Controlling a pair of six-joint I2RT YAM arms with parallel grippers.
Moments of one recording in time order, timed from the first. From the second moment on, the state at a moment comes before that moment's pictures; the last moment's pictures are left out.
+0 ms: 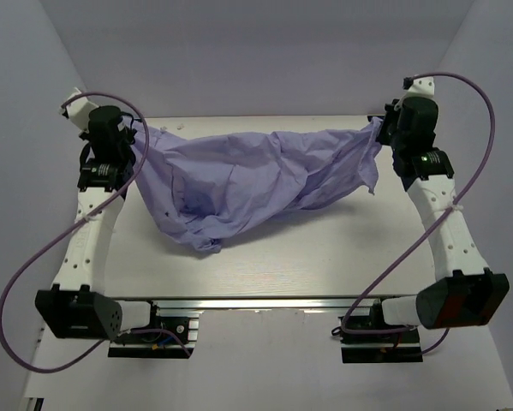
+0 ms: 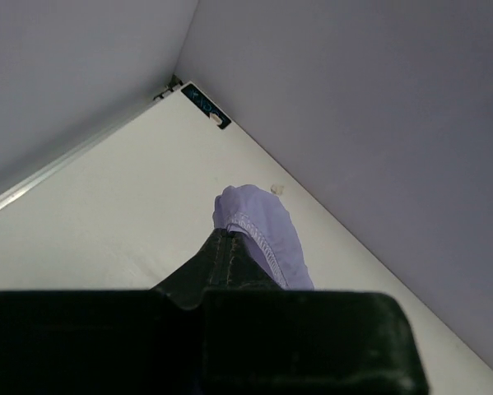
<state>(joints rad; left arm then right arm) -0.04 1.25 1.35 -0.35 -0.54 -0.59 0.12 1.31 1.39 -0.38 0.19 0.14</state>
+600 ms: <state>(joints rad) -0.04 1.96 1.75 -0.38 -0.33 -0.45 0.07 1.96 1.79 -0.57 0.10 0.10</state>
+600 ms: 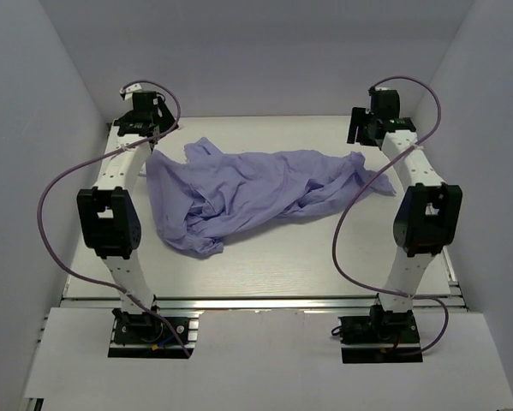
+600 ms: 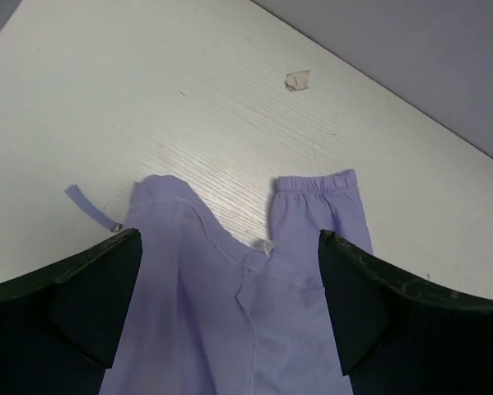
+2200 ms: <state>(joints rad) -0.50 1.27 0.80 -0.50 -0.30 -0.90 0.72 1.89 1.14 -0.05 0.37 0.39</state>
